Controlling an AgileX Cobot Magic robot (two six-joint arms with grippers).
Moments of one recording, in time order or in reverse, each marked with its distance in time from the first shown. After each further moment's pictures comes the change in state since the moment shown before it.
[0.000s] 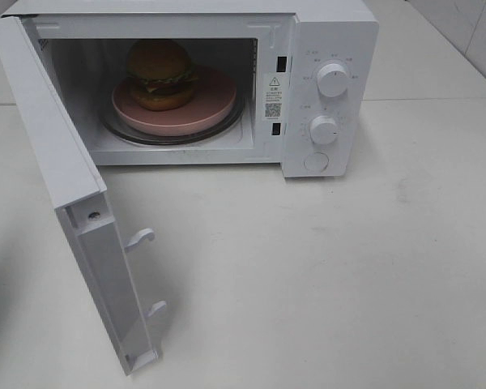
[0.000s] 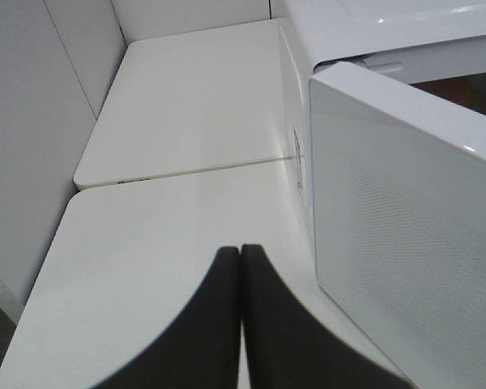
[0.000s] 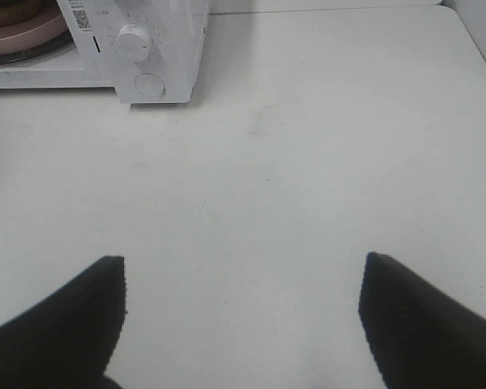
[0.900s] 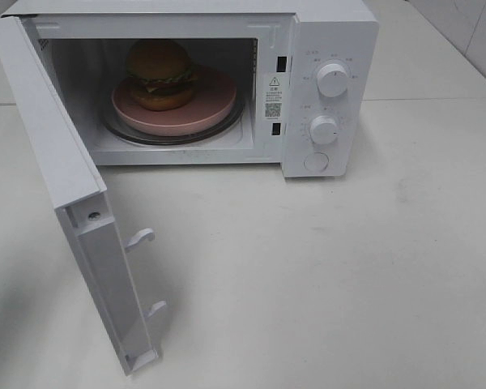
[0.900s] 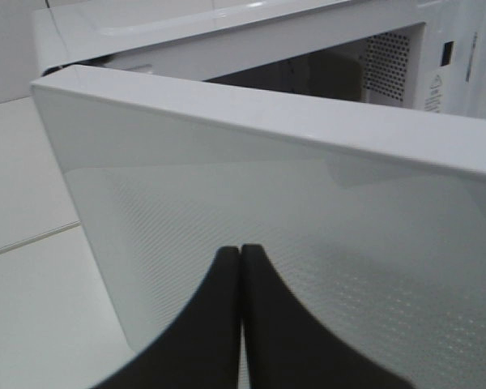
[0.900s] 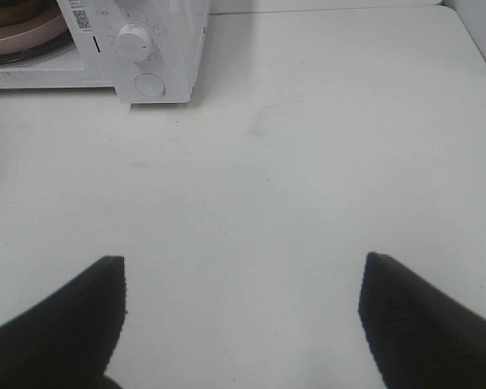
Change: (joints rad) left arm 0.000 0.369 0.206 0.712 -0.803 -0.523; right arm 0.000 0.000 0.000 0.000 0.000 0.000
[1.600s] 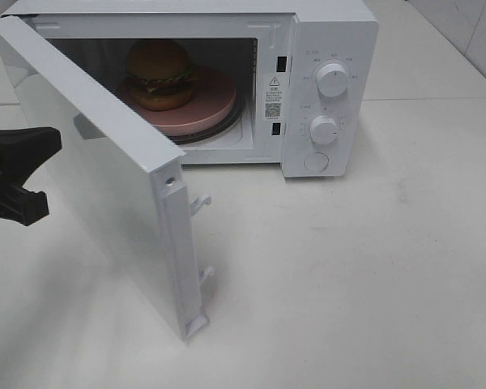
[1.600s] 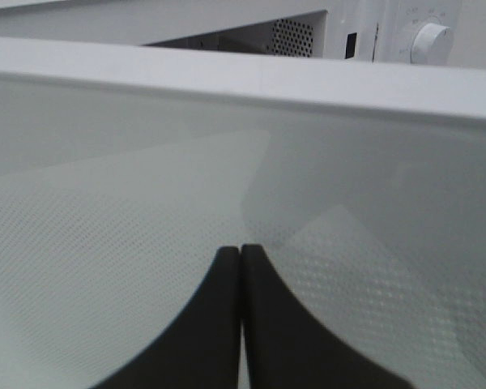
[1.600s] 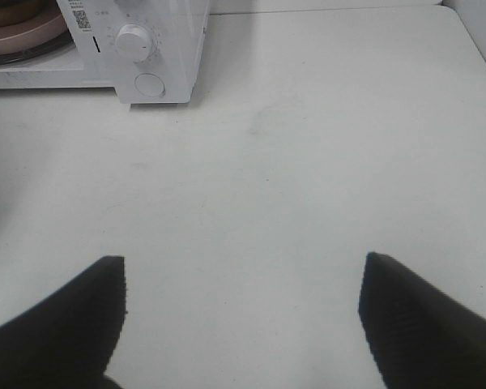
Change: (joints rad) left arm -0.246 0.182 -0.024 -0.206 -0.073 0.100; right arm 0.000 0.000 0.000 0.000 0.000 0.000
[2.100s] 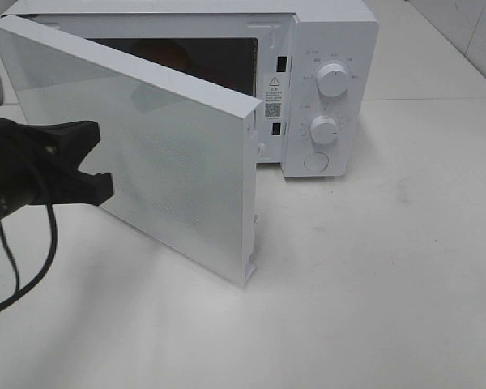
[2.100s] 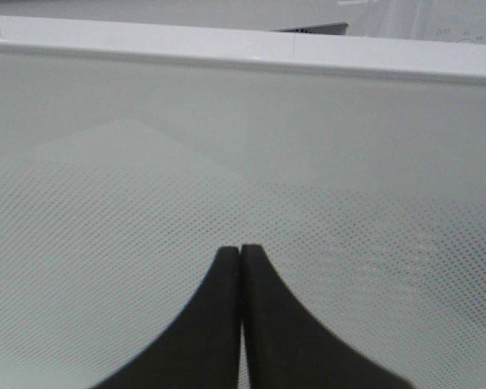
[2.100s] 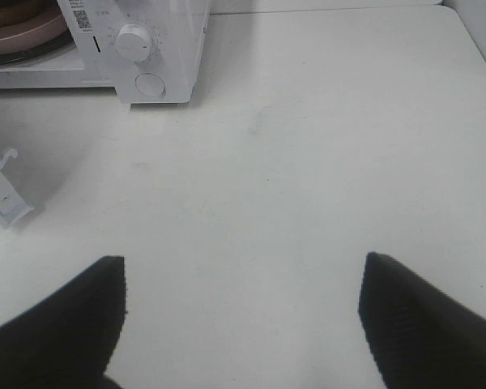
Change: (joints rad) left arm -0.345 0.102 -0.068 -0.612 0.000 0.283; right arm 0.000 0.000 0.000 0.000 0.000 0.000
